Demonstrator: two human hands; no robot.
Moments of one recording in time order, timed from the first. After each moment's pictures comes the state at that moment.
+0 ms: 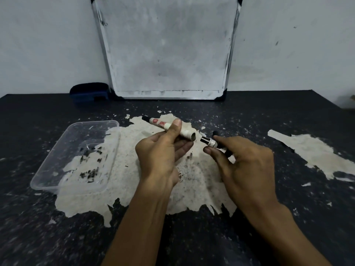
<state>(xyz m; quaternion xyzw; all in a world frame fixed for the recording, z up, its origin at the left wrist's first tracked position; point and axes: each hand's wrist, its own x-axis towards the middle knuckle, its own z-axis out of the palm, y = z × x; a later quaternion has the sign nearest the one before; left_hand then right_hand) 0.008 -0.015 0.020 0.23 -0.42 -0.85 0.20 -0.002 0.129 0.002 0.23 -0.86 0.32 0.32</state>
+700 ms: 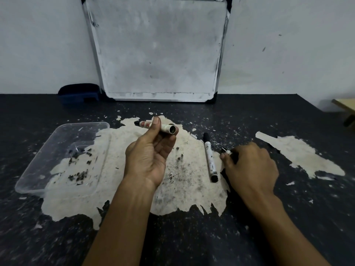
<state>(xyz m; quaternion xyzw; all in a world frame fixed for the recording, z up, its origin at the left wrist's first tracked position) 0.007 -0.029 0.023 0.18 -0.30 -0.93 0.14 -0.029 0.154 -0.009 -0.01 -0.98 0.14 0.17</state>
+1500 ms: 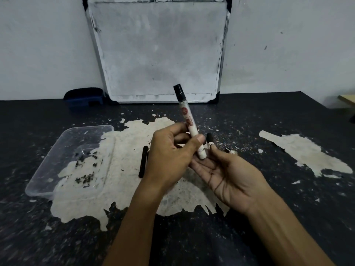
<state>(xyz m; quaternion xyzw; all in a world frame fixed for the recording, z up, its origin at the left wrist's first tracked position) 0.014 -0.011 0.020 -0.02 -0.71 -0.67 0.19 -0.003 0.119 0.020 -0.09 -0.34 0.88 -0.31</state>
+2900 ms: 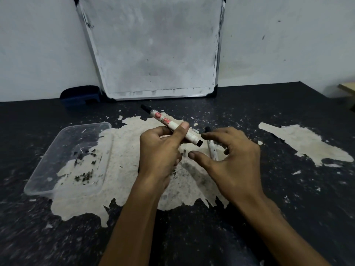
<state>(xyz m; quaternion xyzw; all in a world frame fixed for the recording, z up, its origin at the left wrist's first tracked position) 0.008 -0.017 0.010 0.13 -0.64 -0.74 0.16 0.005 0.125 0.004 0.18 -0.85 0.43 0.25</state>
